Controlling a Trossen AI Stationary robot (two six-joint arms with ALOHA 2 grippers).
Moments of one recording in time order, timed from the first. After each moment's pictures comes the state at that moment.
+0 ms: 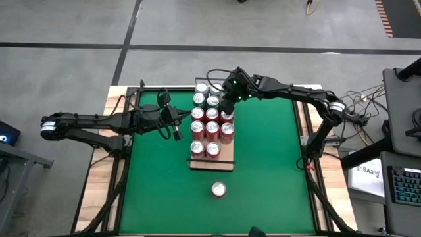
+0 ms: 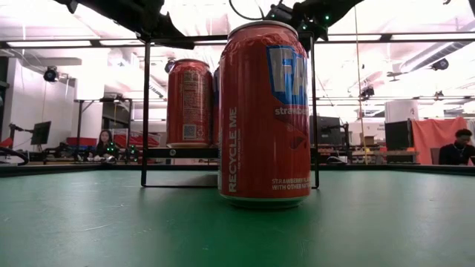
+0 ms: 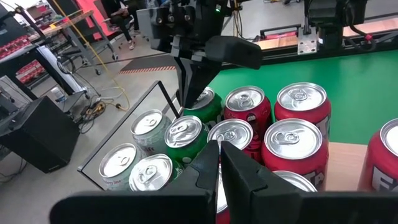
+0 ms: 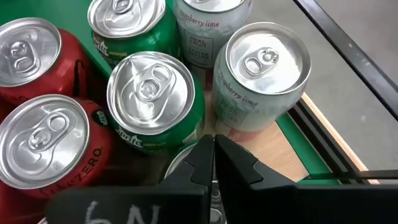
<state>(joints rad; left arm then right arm) 0.09 1.03 0.76 -0.03 -0.37 0.23 -0.47 1.72 1.44 -0.54 -0.02 0.04</state>
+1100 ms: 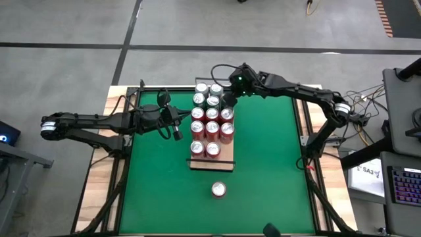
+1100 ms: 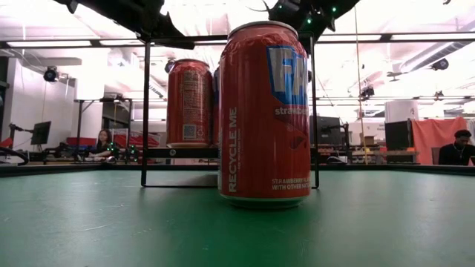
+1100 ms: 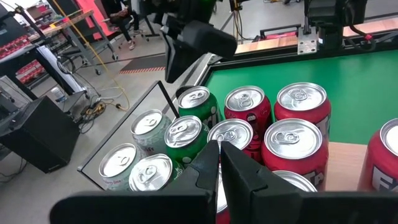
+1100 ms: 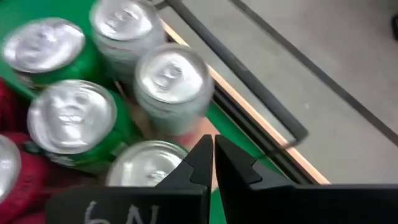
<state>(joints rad) 0.09 1.03 0.76 -0.03 -0.37 0.23 -0.49 1.66 1.44 -0.57 0.19 0.11</state>
